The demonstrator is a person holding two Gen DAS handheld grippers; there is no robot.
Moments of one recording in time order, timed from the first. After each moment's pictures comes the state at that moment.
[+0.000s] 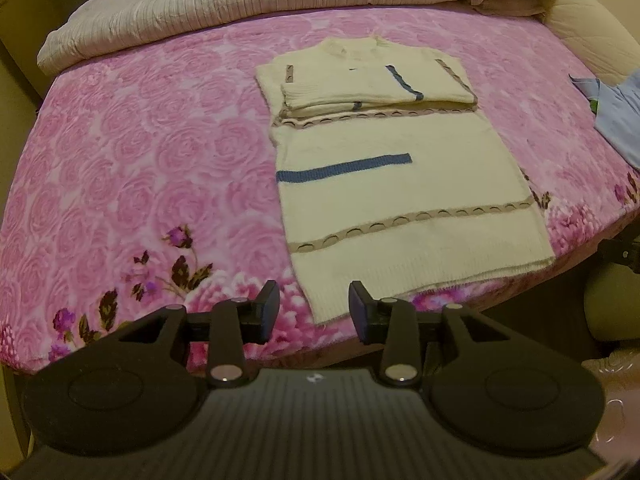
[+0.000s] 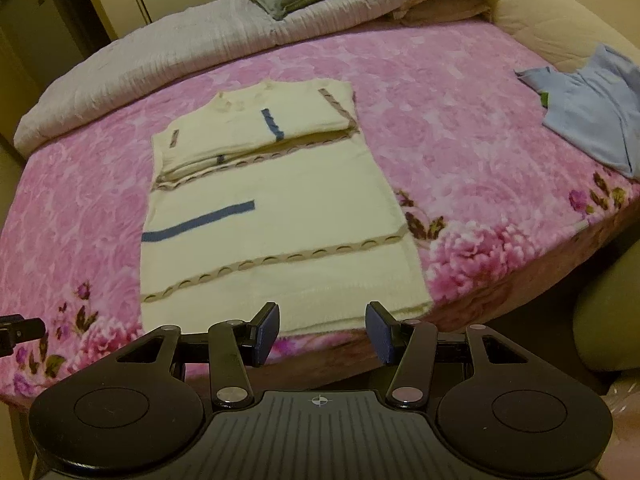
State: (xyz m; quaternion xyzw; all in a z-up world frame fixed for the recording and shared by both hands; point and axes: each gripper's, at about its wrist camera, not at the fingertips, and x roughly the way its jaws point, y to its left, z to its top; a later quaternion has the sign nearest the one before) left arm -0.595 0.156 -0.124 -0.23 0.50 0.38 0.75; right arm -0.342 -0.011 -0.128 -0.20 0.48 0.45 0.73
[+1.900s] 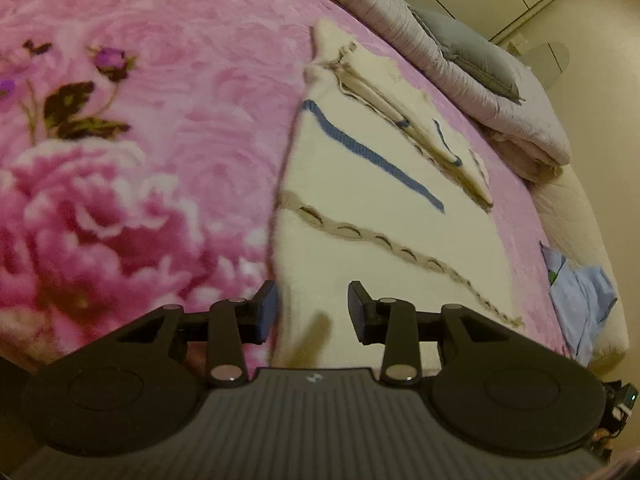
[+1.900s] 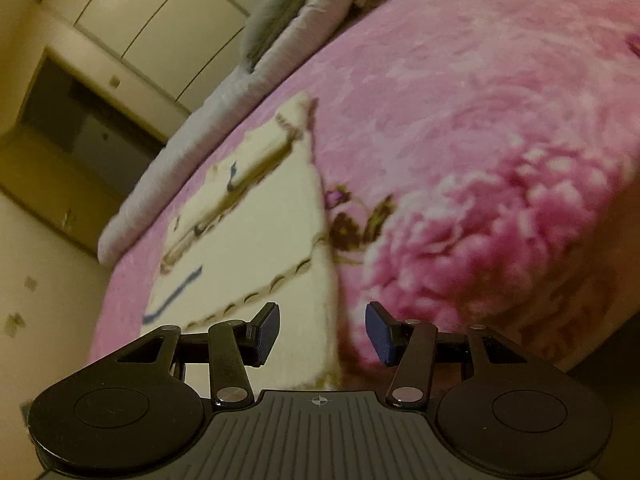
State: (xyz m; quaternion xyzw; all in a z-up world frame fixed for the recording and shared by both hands) left arm -0.665 0.198 -0.371 -0.49 0.22 0.38 0.75; right arm -0.112 -0.105 -0.363 0.09 0.51 0.55 0.65
